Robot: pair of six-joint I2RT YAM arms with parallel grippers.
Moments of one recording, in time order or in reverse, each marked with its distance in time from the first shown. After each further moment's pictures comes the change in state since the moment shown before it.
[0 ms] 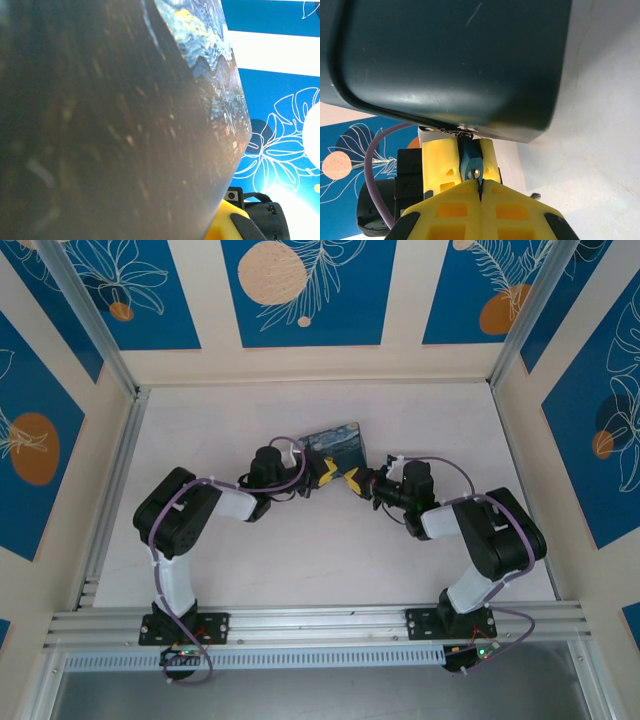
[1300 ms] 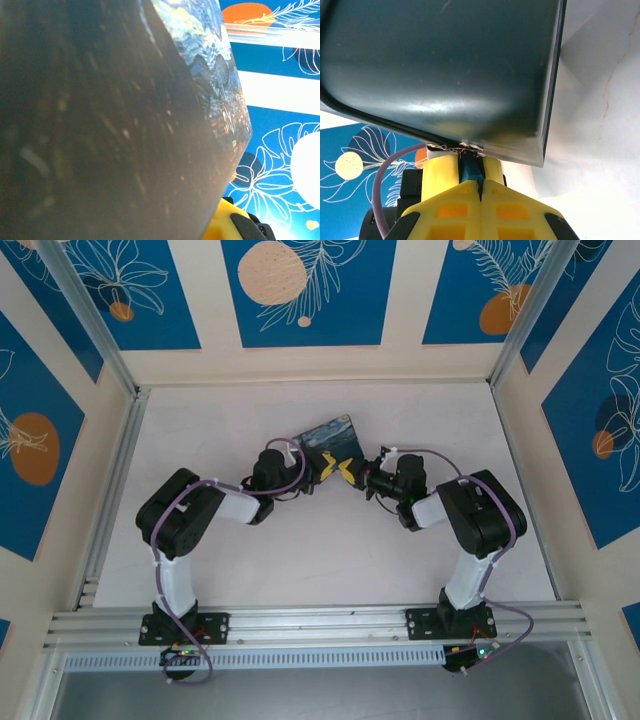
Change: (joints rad) left arm -0.040 0.006 -0.004 0.051 -0.182 -0.066; right arm 0.008 0.169 0.108 0.142 -0.007 0.053
